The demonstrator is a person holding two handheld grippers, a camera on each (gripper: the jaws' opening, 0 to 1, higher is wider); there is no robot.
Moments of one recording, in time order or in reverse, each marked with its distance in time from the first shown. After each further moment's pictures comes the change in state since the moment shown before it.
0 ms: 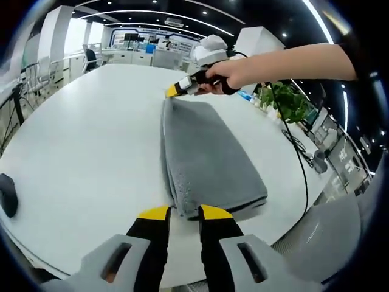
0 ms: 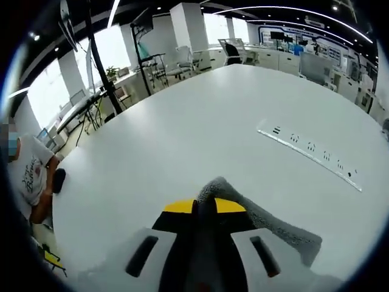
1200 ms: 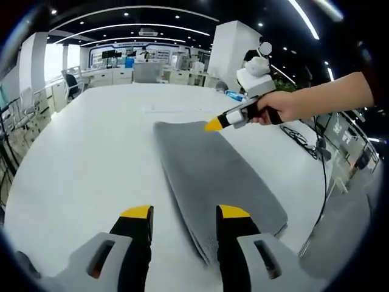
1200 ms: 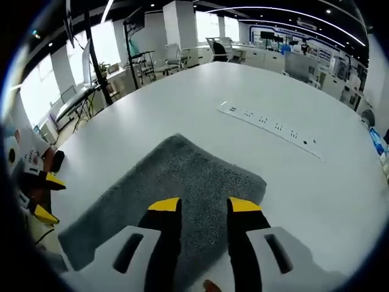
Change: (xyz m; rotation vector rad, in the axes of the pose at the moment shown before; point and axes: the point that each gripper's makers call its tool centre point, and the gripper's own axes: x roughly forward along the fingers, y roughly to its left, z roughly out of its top) left arm 0.046 0.016 0.081 0.181 -0.037 -0.059; right arm -0.087 -0.043 -0.067 0.102 -0.001 -0.082
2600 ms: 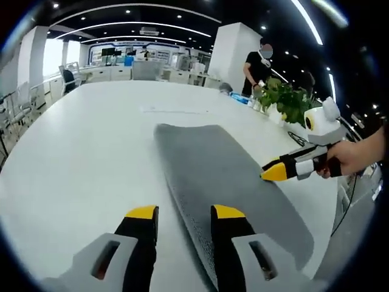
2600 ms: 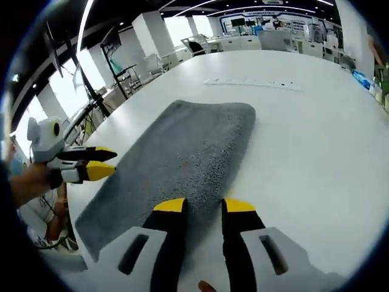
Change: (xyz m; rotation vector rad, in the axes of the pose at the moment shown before) left arm 0.074 0.024 0.011 -0.045 -0.005 -0.018; right arm -0.042 0.027 -0.088 0.246 0.012 0.013
